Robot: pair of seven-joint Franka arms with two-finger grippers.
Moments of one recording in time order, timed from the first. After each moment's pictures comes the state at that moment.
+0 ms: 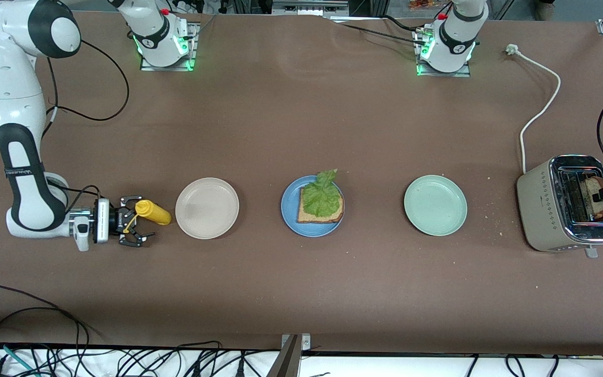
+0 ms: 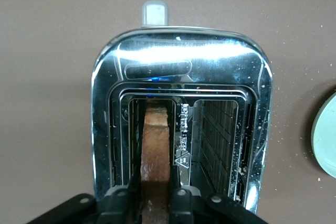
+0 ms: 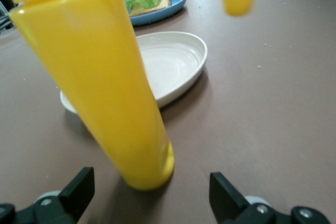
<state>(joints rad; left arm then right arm) 0.43 0.51 0.00 -1.48 -0.02 1.86 0.40 -0.31 1.03 0.12 -1.36 0.84 1.77 -2.13</state>
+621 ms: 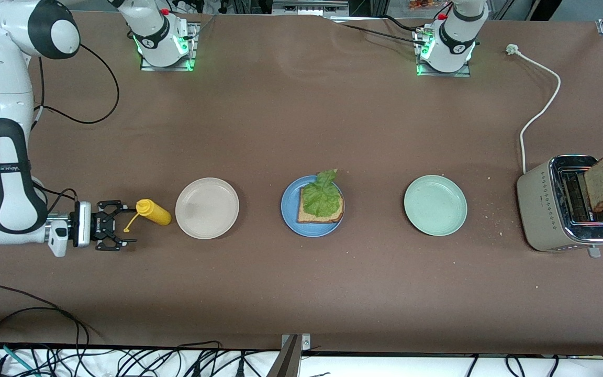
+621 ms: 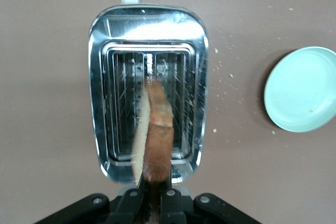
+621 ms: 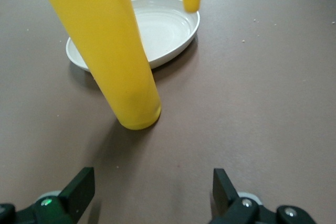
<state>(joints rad) 0.43 0.37 -0.02 -1.41 -0.02 1.60 0.40 -0.31 1.03 0.09 -1.23 0.69 1.76 -2.13</state>
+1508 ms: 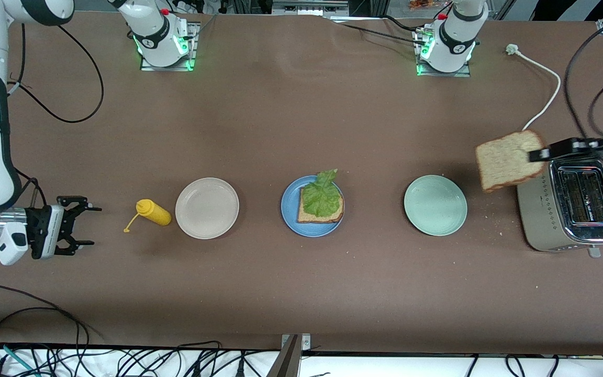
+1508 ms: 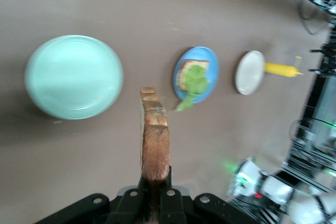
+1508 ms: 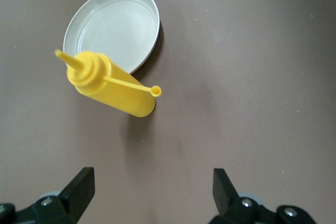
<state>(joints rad) 0.39 0.33 -0.24 -1.35 -0.57 1.37 0.05 -0.24 0.78 0.09 -1.20 0.35 1.73 -1.55</state>
